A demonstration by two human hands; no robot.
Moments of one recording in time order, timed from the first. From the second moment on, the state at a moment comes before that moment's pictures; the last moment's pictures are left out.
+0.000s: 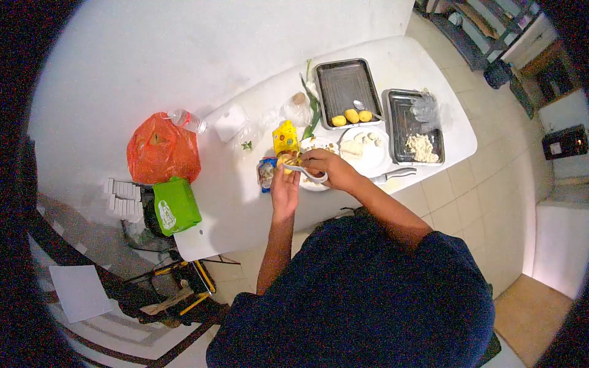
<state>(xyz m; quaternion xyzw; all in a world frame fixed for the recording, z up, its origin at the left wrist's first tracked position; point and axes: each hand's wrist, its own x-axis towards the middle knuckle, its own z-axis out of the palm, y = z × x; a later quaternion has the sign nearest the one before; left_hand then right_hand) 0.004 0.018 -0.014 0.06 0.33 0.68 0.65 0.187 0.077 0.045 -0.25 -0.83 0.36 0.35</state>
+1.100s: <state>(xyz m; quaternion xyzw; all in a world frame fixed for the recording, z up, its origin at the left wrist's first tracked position) -0.005 0.011 -0.009 0.11 0.36 0.69 0.62 0.185 0.073 0.046 -0.26 -0.81 0.42 0.33</state>
